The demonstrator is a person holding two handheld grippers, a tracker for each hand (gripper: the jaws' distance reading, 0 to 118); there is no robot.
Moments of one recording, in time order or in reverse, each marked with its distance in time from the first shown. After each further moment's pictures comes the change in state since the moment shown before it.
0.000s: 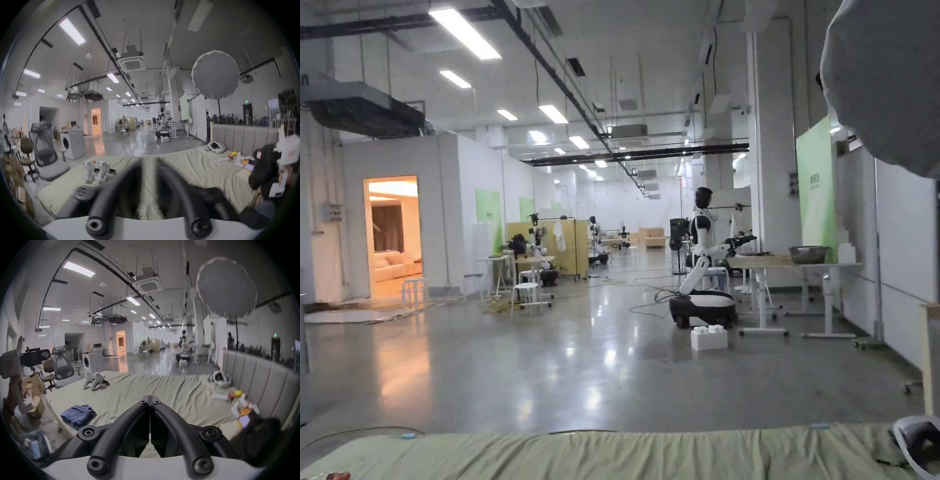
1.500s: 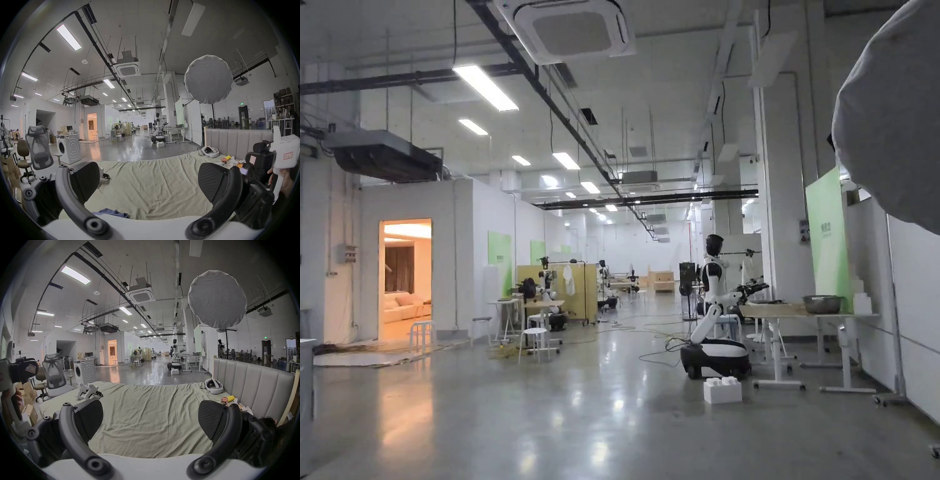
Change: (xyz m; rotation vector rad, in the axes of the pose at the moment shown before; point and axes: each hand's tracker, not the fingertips) left arm 0.028 0.015 0.010 0.050 -0.040 0.036; right arm -0.019 0.012 0.004 0.063 -0.083 -0.052
